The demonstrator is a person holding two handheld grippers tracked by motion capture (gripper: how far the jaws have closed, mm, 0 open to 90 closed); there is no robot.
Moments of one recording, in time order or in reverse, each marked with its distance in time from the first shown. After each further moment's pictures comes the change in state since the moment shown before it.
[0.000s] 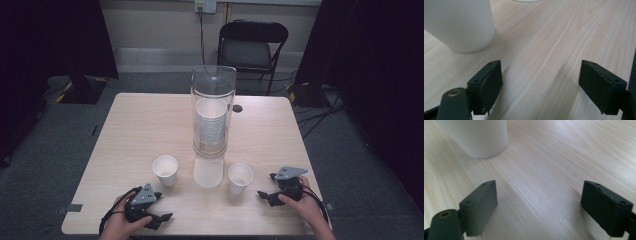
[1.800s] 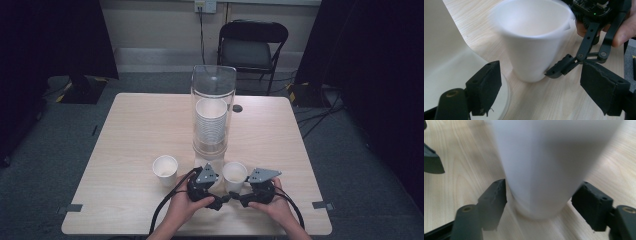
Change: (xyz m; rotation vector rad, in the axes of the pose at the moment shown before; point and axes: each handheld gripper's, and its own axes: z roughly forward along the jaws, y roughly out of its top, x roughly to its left) left arm -0.053 0.135 0.093 -0.121 -0.088 0.025; right arm 0.057 0.042 0.040 -0.135 0.146 -0.060
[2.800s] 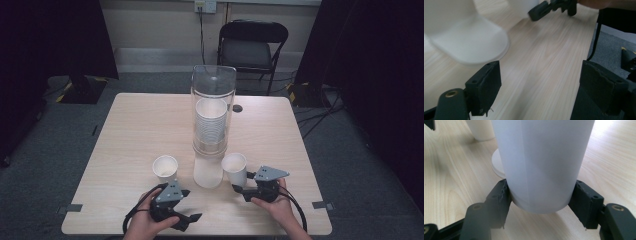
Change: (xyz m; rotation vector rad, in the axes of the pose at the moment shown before) left arm -0.011 -0.042 -0.083 0.025 -0.031 -0.015; right arm -0.004 0.001 -0.011 -0.105 -0.074 0.033
